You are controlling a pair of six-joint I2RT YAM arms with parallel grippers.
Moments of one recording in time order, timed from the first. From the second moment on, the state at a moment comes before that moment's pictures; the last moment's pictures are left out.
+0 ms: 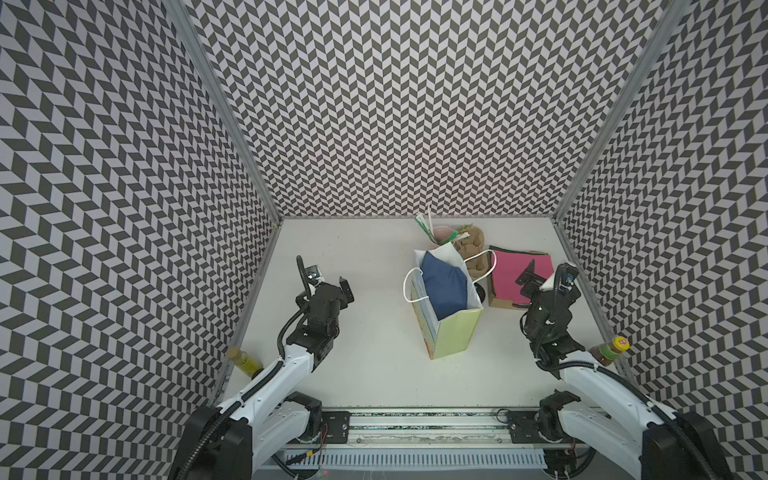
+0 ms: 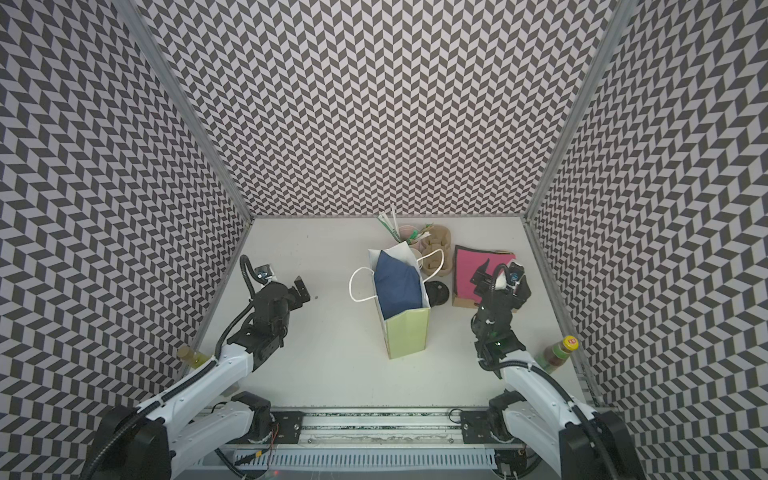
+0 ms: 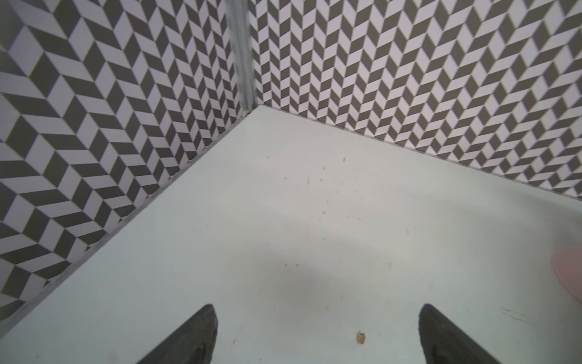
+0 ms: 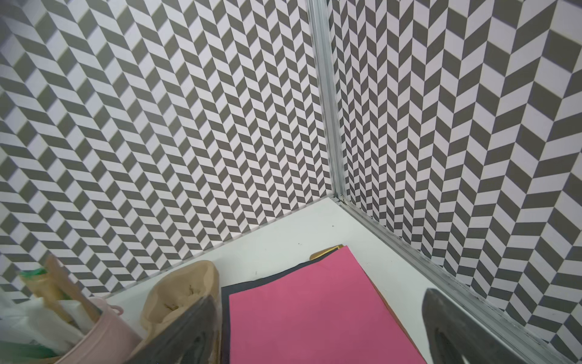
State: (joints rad) left arm -0.31 1.03 0.44 0.16 -0.57 -0.37; right arm 0.28 1.01 0.34 0.64 0.75 0.18
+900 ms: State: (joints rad) left arm -0.14 1.37 0.28 0.92 -0.40 -0.08; right arm 0.13 1.56 0.20 1.28 0.39 0.07
